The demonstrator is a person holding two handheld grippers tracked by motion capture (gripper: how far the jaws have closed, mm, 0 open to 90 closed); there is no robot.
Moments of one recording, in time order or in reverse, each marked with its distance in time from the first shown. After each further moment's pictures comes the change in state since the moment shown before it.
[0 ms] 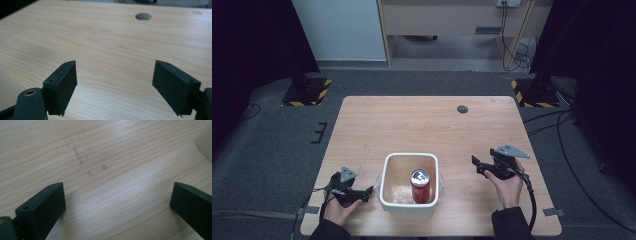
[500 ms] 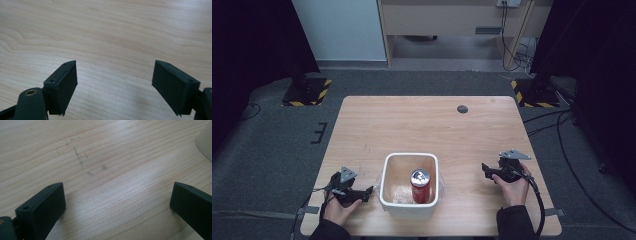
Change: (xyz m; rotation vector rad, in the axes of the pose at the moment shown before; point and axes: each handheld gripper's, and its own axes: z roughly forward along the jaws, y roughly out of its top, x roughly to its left) left arm 0.000 0.000 0.000 0.000 0.000 0.000; right arm -0.035 -0.032 0.013 0.178 -0.107 -0.009
